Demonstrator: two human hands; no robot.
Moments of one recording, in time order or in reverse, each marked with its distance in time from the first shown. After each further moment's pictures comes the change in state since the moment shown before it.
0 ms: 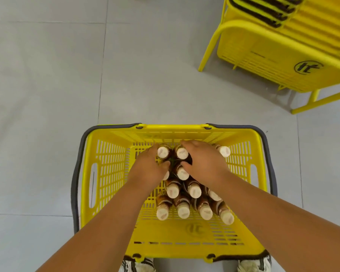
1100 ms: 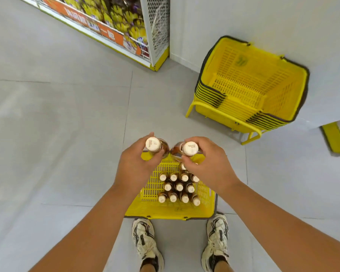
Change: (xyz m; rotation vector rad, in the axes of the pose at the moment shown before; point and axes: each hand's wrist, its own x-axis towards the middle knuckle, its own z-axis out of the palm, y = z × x) left_hand -0.233 0.166 -0.244 -0.395 0.374 0.297; right_hand -0.204 -0.117 -0.290 0.627 0.444 -0.065
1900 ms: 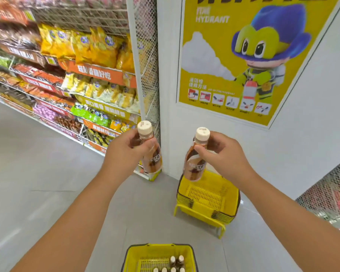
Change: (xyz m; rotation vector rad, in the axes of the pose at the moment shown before) left_hand -0.090 0.483 -0.284 -0.221 0.140 0.399; right_hand -0.081 -0.419 -0.363 0.146 0.302 -0.416
